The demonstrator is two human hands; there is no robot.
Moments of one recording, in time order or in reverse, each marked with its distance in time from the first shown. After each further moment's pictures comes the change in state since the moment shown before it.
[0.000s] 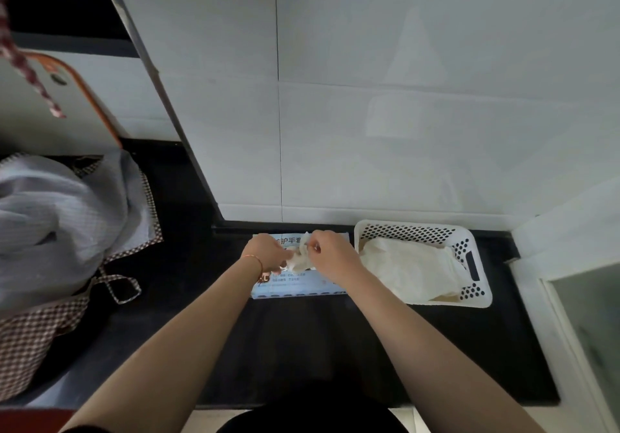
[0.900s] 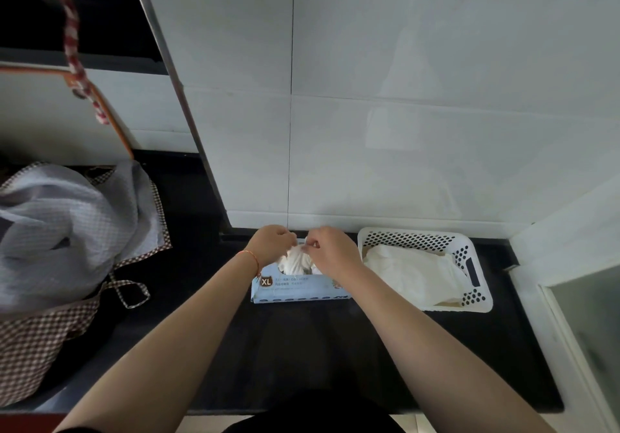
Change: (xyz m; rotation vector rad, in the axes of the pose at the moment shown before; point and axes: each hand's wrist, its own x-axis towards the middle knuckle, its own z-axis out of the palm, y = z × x) left_hand -0.017 0.011 -0.023 -0.217 0.053 0.215; right_hand -0.004 -0.026 -0.014 -0.039 0.087 -0.088
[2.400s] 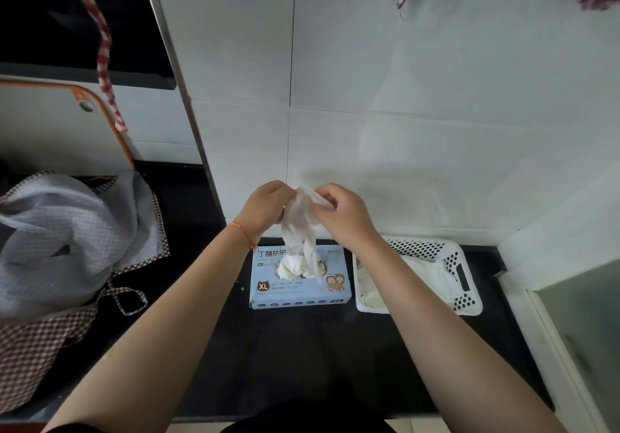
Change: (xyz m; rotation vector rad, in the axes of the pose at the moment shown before) left_hand -0.032 0.069 -0.046 -0.431 0.125 0.255; right_hand -0.006 -0.034 -0.081 0.467 0.251 -0.009
